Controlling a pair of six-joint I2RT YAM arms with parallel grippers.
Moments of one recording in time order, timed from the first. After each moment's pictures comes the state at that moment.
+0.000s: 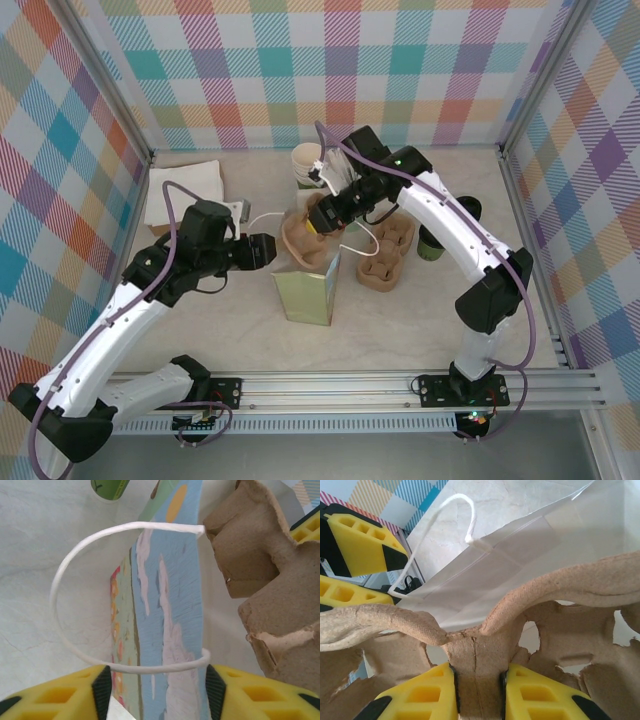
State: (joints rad) left arm -0.58 0.99 1.17 -0.90 0.06 -0.56; right arm 0.65 1.81 1.96 -1.21 -0.67 -0.01
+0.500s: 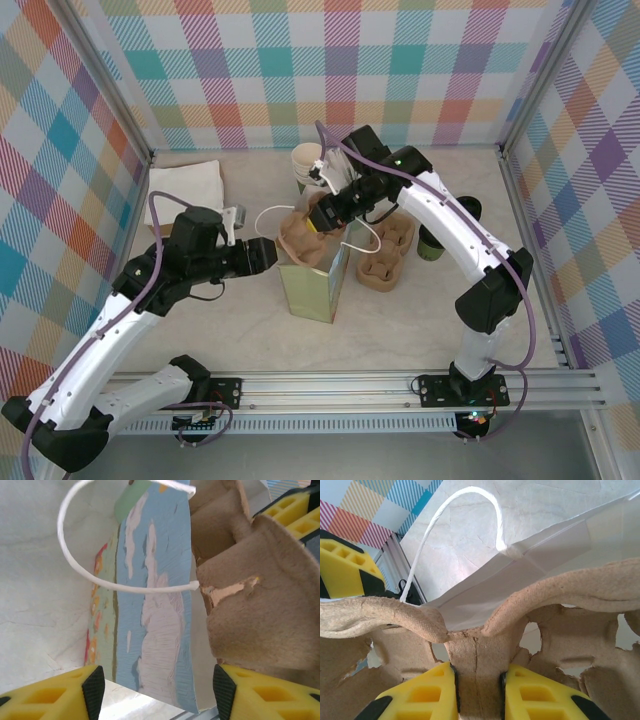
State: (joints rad) left arm -0.58 0.93 1.15 -0.90 0.17 -0.67; right arm 0.65 1.81 1.96 -1.19 -0.65 0.02
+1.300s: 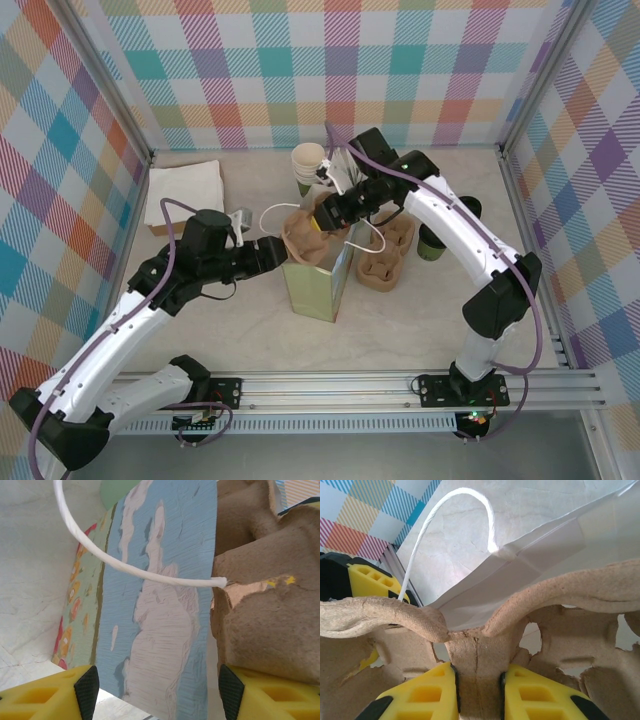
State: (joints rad) left arm -0.58 0.95 1.05 -0.76 0.24 -0.82; right arm 0.63 1.75 1.87 -1.13 -0.64 0.07
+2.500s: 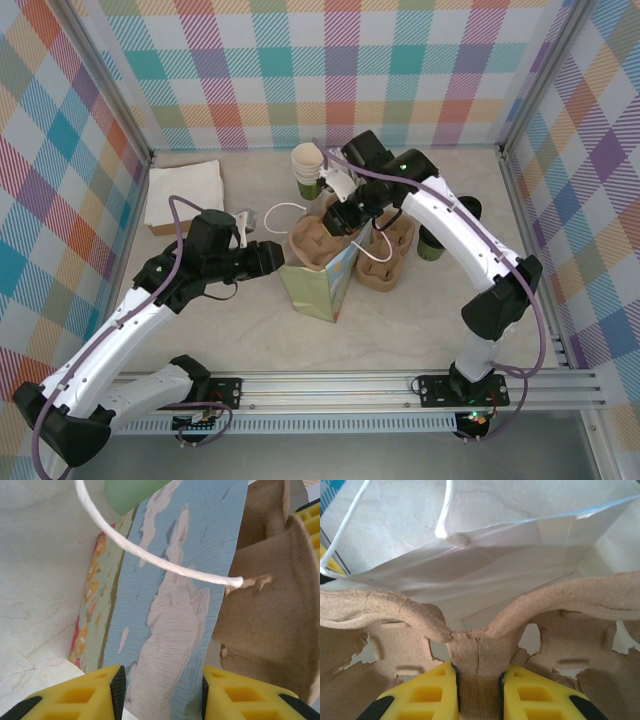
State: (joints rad) left arm -0.58 0.97 1.04 -0.77 0.23 -0.74; right arm 0.67 1.76 1.94 -1.28 -0.35 -0.06
